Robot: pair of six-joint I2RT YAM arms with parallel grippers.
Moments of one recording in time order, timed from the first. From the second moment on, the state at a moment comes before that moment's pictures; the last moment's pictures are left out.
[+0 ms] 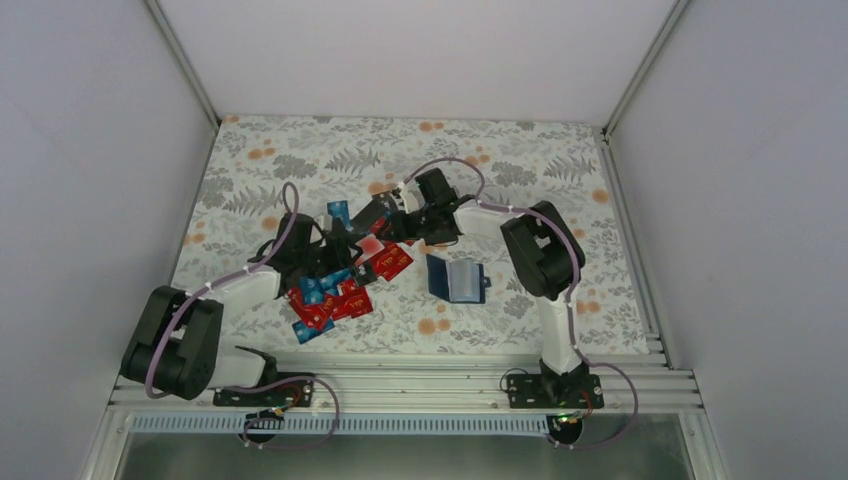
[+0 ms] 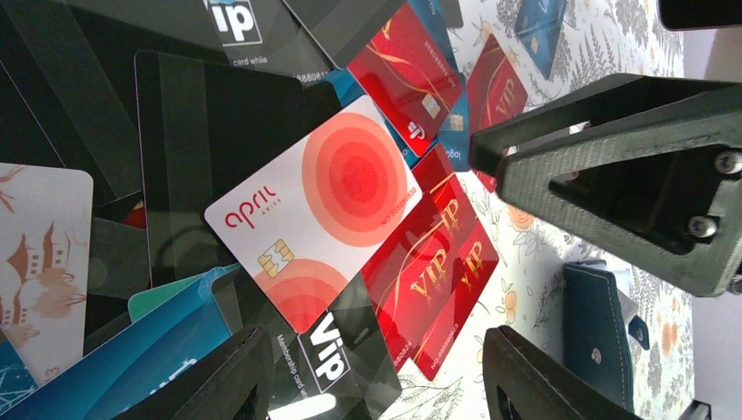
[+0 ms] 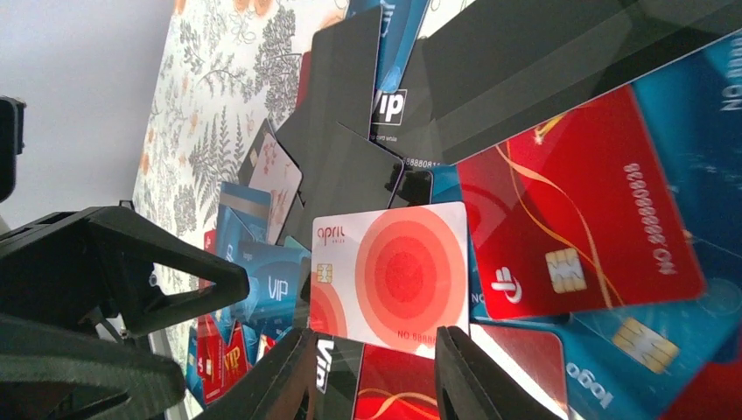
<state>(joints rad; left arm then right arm) -0.30 1.32 0.50 0.03 0.41 -0.68 0.60 2.09 1.34 -0.12 -0.73 0.42</state>
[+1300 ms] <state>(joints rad) -0.26 1.51 0.56 0.08 0.46 -0.61 0.64 2.21 1.37 -0.04 -0.71 0.37</state>
